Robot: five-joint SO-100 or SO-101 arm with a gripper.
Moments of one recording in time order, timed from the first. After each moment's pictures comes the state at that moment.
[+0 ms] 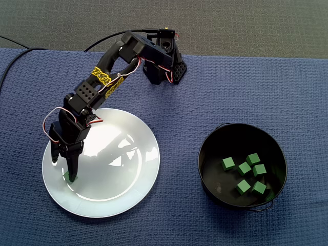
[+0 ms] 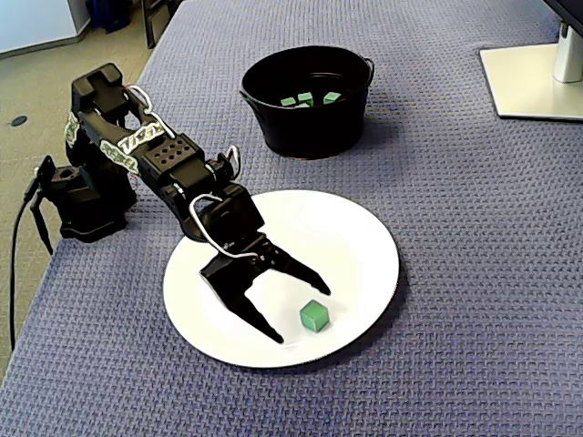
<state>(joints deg) 42.5 52.2 69.8 32.9 -71.1</state>
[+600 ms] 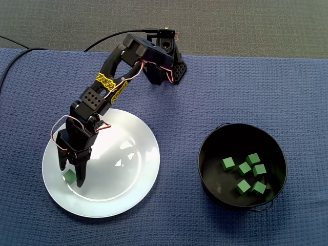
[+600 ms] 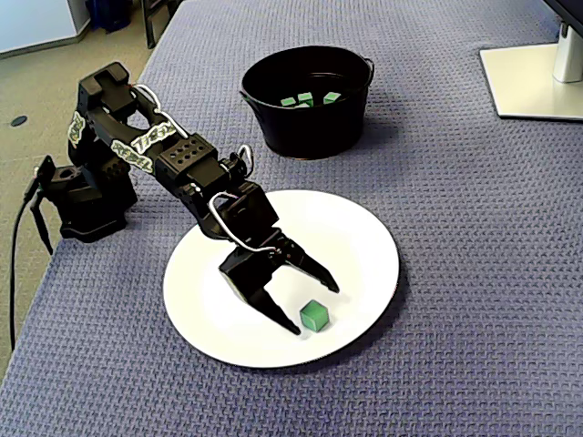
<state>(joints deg) 38.8 51.8 72.0 30.3 -71.5</state>
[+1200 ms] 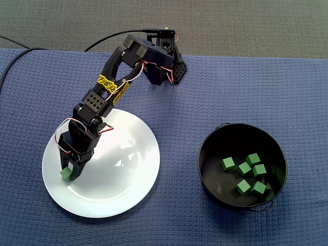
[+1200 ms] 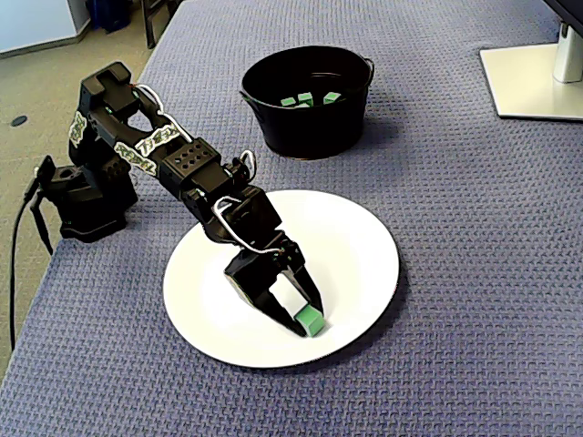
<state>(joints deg) 38.1 51.3 75.1 25.7 -72.7</state>
